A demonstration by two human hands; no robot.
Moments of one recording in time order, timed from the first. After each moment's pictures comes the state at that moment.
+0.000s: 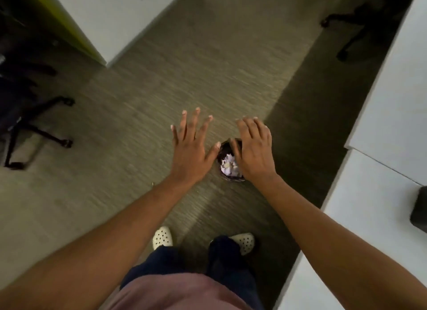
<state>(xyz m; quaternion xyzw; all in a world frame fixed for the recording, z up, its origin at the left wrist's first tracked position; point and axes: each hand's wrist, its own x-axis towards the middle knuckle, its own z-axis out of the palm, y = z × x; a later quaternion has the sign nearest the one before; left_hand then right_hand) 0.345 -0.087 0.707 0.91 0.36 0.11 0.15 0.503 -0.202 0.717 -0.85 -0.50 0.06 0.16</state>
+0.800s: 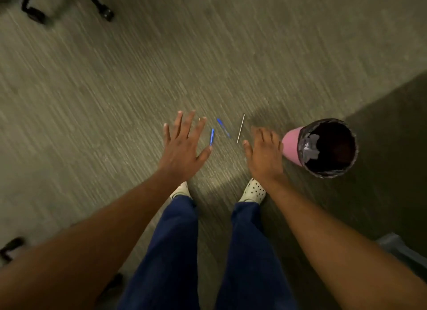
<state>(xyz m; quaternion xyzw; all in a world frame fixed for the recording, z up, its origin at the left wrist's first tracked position) 0.032 0.031 0.438 0.80 0.54 -0.04 0.24 0.267 -0.029 0.420 -0.79 -0.57 0.22 -0.01</state>
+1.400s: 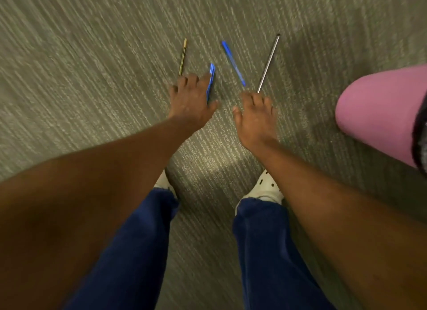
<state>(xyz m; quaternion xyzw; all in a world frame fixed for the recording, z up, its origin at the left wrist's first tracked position) 0.076 0.024 0.004 0.74 0.58 -0.17 0.30 0.243 -0.054 0.014 -0.76 -0.59 0.27 -0.06</state>
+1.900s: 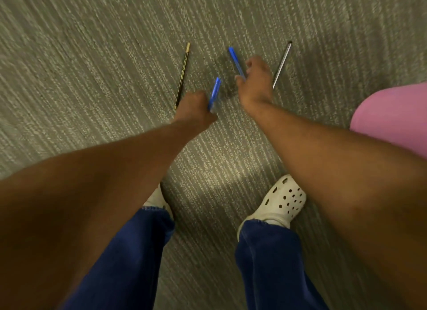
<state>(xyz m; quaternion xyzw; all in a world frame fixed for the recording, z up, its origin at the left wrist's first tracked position) 0.073 0.038 -0.054 0.61 0.66 -0.13 0.42 0.240 0.056 -0.067 -0.81 -0.47 0.33 0.10</state>
